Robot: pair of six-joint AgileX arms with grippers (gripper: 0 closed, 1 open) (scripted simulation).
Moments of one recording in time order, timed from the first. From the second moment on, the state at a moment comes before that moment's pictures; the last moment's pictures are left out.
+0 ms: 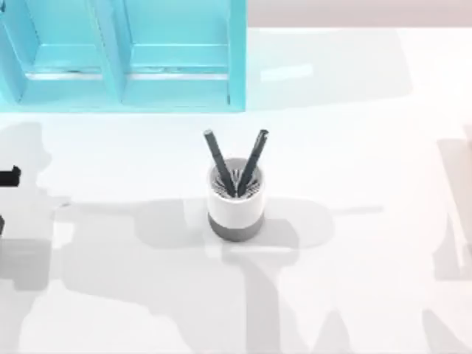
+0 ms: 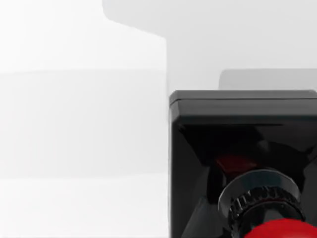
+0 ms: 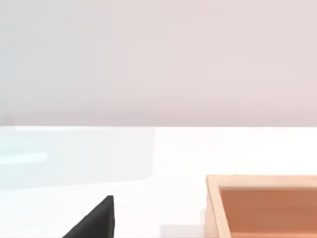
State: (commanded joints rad) left arm 0.14 1.73 1.20 -1.04 0.00 0.17; right arm 0.00 0.00 0.00 0.00 0.00 0.00
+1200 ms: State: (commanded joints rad) left arm -0.35 1.81 1.71 -1.49 0.00 -0.33; right arm 0.00 0.00 0.00 0.00 0.00 0.00
